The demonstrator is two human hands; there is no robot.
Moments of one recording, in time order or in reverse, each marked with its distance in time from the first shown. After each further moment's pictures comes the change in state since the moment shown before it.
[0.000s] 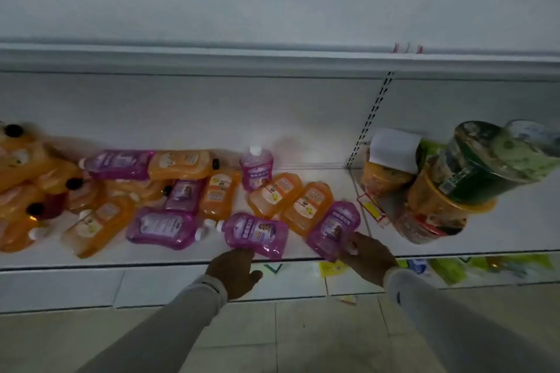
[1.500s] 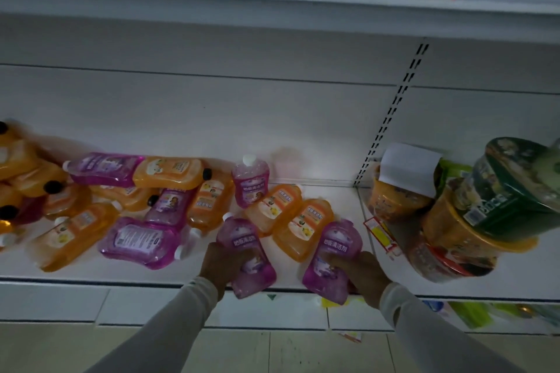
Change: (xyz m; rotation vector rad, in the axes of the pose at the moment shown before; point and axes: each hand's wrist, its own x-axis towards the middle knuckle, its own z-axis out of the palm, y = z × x) left_hand 0.077 0.002 0.013 -1.408 0.318 -0.451; right_hand 0.068 0.012 0.024 1.086 -0.034 0.166
